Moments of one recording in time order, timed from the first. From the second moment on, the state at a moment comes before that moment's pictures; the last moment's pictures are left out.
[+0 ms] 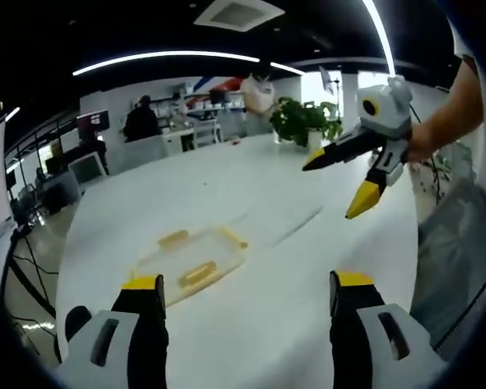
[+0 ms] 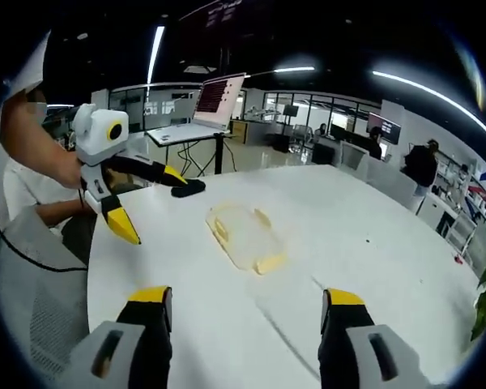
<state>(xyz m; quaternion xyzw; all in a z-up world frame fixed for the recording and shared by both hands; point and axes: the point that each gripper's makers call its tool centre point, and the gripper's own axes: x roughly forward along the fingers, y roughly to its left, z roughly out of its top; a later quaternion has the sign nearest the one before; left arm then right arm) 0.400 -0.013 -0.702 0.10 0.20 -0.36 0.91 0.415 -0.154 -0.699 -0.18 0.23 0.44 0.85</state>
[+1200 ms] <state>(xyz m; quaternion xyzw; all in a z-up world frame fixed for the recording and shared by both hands) 0.423 0.001 -0.729 0.13 0.23 -0.40 0.88 0.436 -0.126 -0.711 -0.22 0.25 0.49 0.81</state>
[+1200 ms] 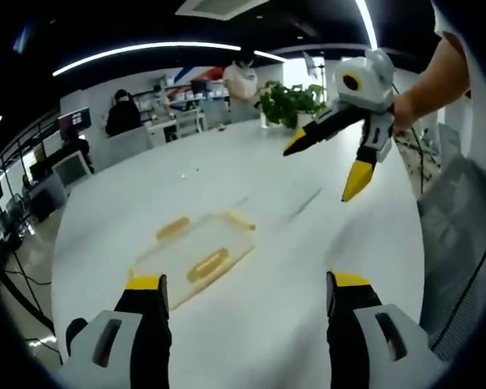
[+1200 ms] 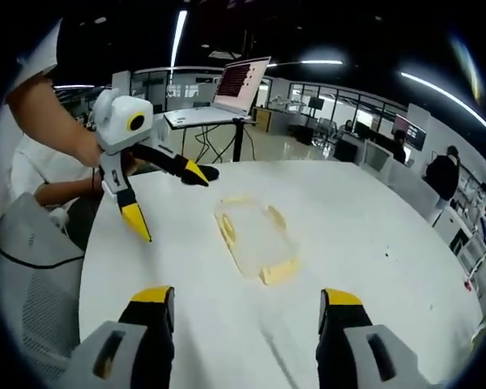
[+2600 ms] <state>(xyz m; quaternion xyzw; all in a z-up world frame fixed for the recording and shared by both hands) 0.449 0.040 -0.755 0.24 0.27 -0.45 0.82 0.468 -0.117 -0.733 -0.29 0.27 0.53 0.74</state>
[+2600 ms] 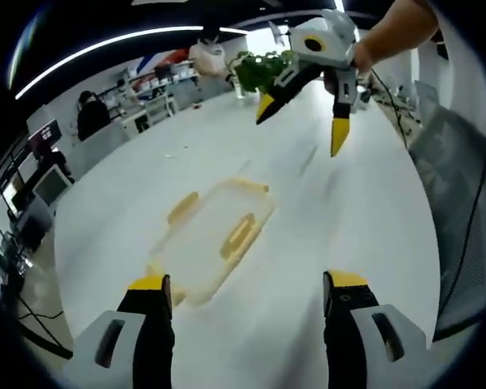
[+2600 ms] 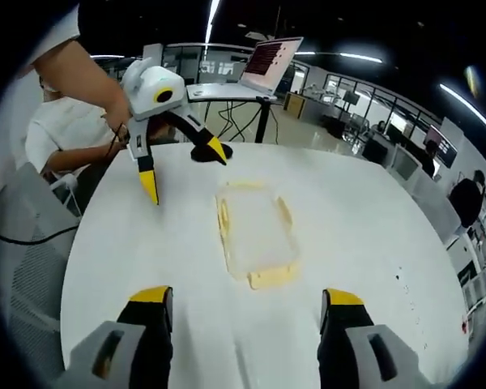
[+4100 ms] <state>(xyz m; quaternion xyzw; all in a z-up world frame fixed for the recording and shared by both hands) 0.488 0.073 -0.775 0.39 0.28 -0.50 0.72 0.491 -0.095 -0.758 -0.34 0.30 0.58 0.68</state>
